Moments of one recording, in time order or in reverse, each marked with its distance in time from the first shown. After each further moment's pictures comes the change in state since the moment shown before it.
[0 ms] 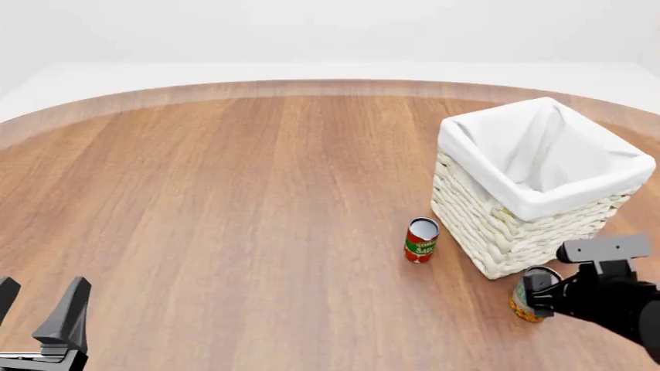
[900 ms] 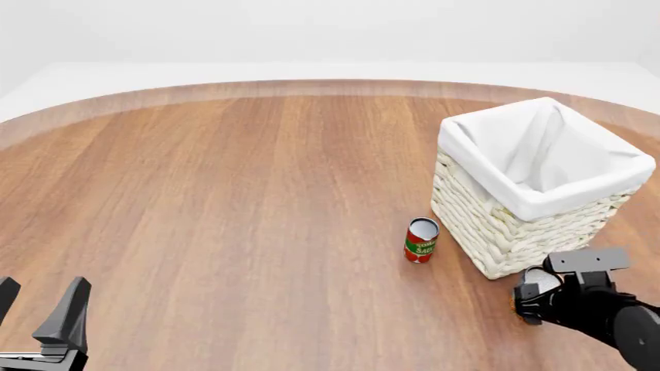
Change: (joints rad) left arm 0.000 0.000 0.000 0.000 0.000; right arm -0.008 0.180 0.058 -0.197 0.009
